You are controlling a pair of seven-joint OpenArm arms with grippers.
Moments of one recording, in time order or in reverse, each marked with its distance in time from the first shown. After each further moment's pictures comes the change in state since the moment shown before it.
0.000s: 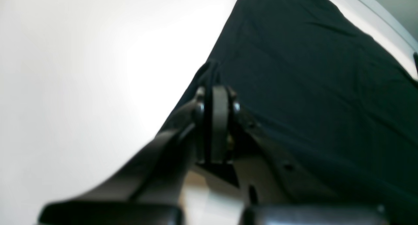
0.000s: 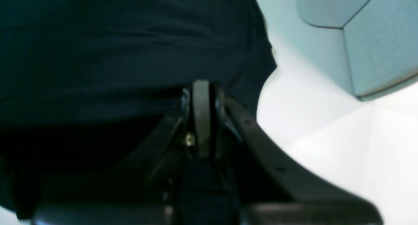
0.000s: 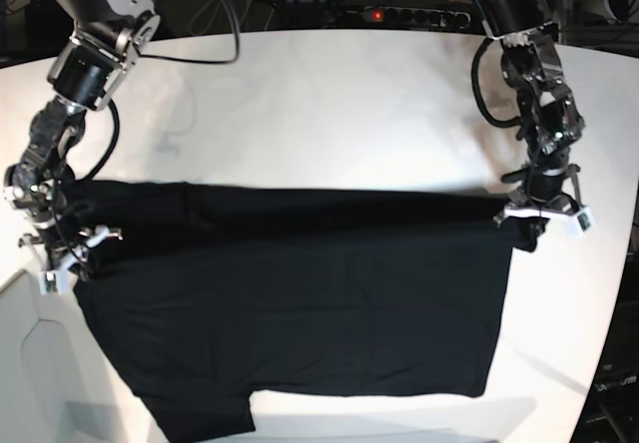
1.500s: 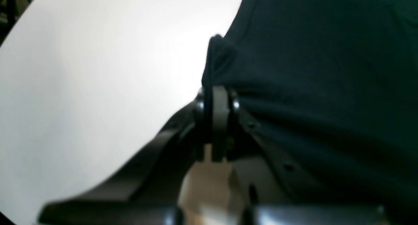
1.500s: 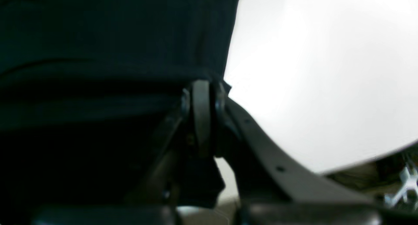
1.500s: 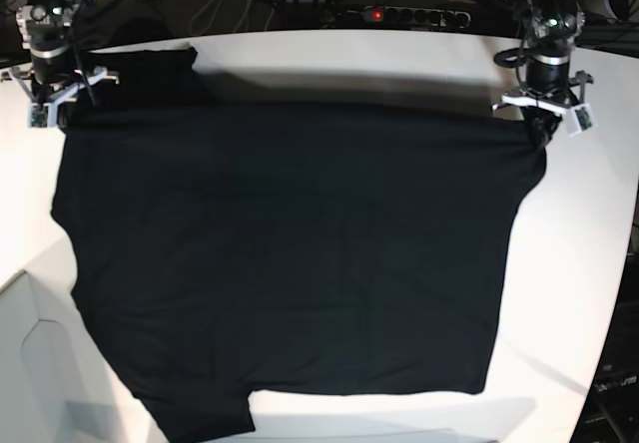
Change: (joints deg) left arm 33.7 -2.4 -0.1 18.1 -0.6 -0.7 -12.4; right arm -40.2 -14.8 13.2 37.9 0.9 -4.5 0.2
